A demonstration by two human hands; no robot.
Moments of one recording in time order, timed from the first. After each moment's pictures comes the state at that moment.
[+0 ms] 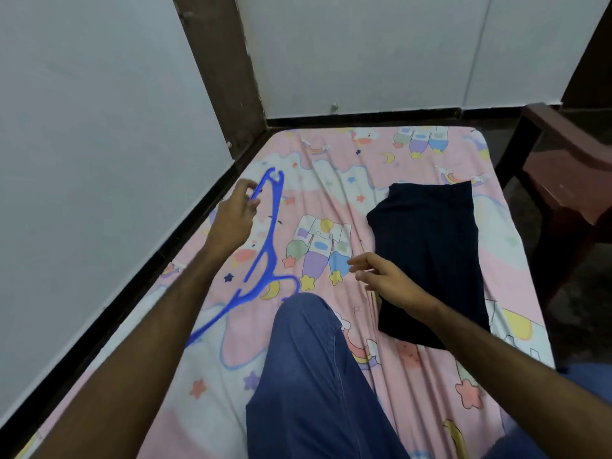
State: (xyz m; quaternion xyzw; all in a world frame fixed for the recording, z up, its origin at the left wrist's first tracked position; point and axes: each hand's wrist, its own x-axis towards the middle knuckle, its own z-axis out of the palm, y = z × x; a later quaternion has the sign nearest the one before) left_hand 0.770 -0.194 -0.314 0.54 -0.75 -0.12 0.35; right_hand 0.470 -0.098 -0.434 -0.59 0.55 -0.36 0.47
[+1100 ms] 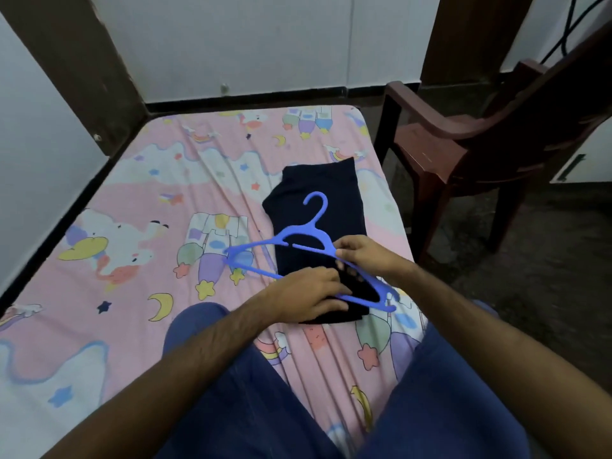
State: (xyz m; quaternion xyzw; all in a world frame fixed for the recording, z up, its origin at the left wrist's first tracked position) left_hand 0.525 -0.108 -0.439 0.07 -0.99 -0.14 0.05; right_hand 0.329 -0.057 -0.420 -0.50 0.65 -0.32 0.47
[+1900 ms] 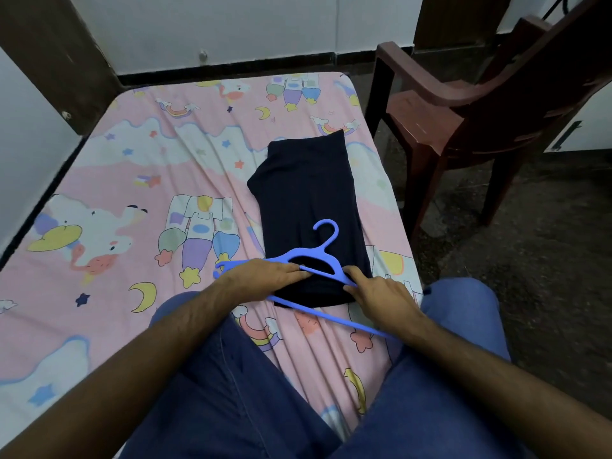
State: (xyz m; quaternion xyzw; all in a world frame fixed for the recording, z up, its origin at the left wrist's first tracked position) left_hand 0.559 -0.157 -0.476 0.08 -0.98 0.02 -0.17; right_hand 0.347 0.031 -0.482 -0.64 0.76 -0.03 0.12
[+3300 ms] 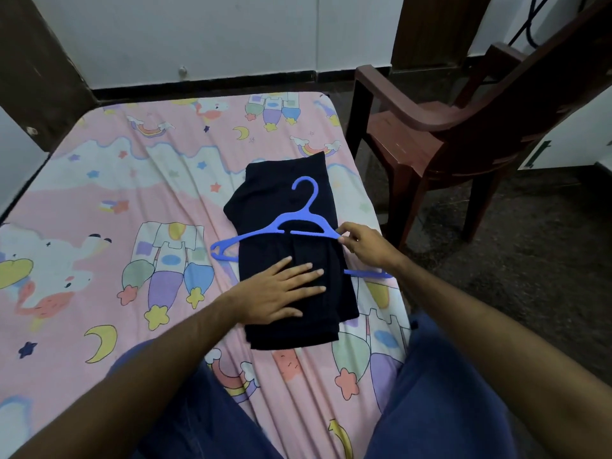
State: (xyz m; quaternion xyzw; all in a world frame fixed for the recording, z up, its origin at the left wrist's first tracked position) left_hand 0.503 -0.188 -0.507 -0.01 -1.00 0.05 -0.05; right_hand 0.232 -0.098 -0.476 -0.55 0.75 -0.26 0.27
